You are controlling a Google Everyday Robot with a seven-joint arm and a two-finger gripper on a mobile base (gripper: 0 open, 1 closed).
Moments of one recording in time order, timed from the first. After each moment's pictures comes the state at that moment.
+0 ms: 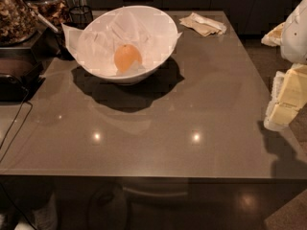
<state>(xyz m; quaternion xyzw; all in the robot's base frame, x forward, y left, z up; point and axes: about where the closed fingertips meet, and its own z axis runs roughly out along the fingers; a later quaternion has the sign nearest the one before) 0.438 -0.217 0.976 -0.60 0.78 -0.03 0.16</state>
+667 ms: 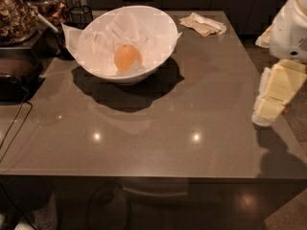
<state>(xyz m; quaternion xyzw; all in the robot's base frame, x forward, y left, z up) 0.447 -0.207 0.972 -0.58 0.80 -0.02 0.14</state>
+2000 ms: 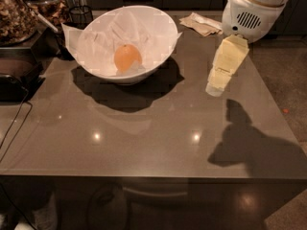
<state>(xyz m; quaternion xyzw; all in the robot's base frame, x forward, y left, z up) 0.510 -0.158 0.969 -0.53 0.84 0.00 0.11</state>
